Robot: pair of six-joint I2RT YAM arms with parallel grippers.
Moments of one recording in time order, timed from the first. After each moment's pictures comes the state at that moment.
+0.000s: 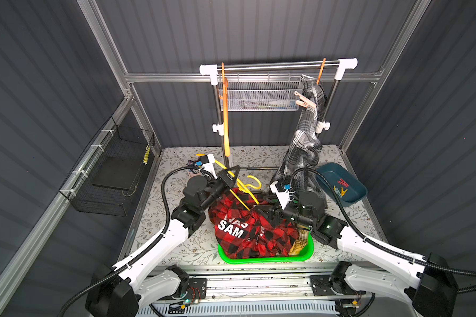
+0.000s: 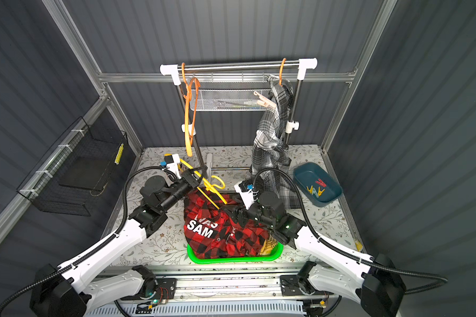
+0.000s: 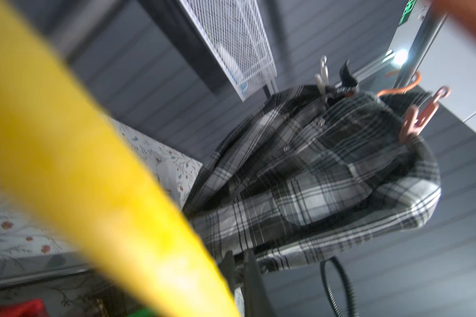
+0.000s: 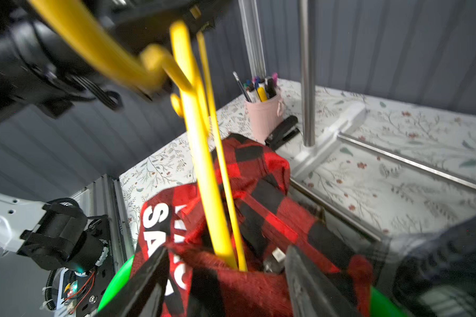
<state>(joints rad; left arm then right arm) -0.53 1.10 0.81 0.36 0.18 -1.02 0.77 1.07 0.63 0.18 -0.24 0.24</state>
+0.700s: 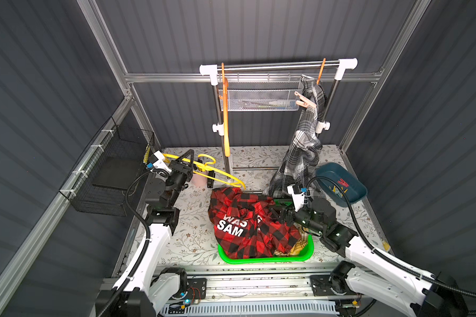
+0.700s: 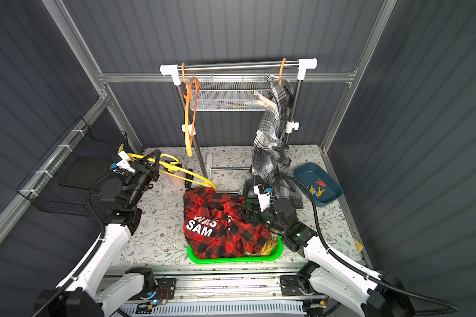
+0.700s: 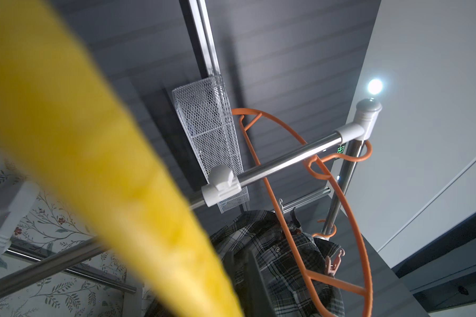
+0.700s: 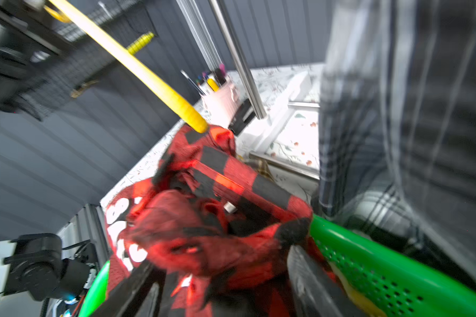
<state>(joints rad) -0.06 1.06 0.71 0.67 0.35 -1.44 0.65 0.88 0.51 0.14 -0.23 0.36</state>
